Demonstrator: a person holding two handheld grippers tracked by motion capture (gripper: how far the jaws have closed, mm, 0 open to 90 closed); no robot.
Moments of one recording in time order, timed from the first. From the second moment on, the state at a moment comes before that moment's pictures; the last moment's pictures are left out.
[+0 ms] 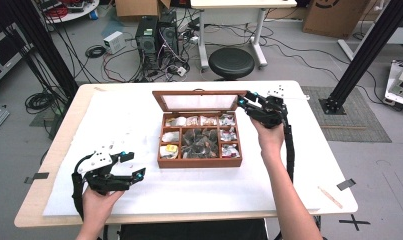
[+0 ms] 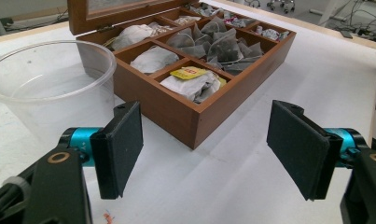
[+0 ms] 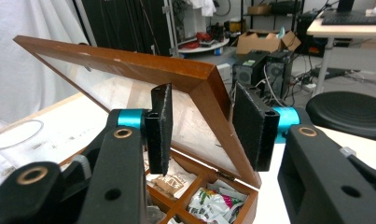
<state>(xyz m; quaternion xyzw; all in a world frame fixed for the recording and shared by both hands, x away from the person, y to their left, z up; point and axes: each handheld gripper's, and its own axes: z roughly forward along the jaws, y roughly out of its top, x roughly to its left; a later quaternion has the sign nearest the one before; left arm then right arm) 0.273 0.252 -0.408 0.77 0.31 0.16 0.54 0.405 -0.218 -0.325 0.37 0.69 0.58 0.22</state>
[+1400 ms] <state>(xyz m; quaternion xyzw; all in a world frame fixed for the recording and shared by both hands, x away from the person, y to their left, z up) 0.298 0.185 -0.388 0.79 0.26 0.11 0.55 0.410 -0.216 -0.320 0.38 0.69 0.58 0.22</state>
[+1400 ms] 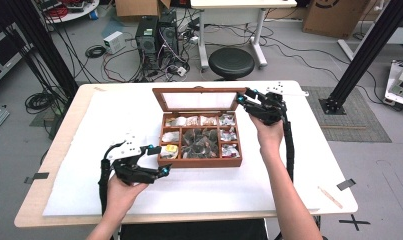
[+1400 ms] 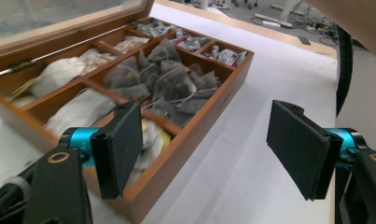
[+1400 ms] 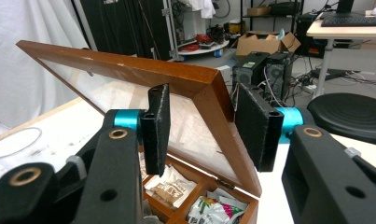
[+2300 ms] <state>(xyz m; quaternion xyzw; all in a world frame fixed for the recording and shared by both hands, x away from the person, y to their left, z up) 0.358 0.105 -0.389 0.81 0.31 0.11 0.48 0.408 -0.215 -0.320 0.38 0.69 0.58 0.22</state>
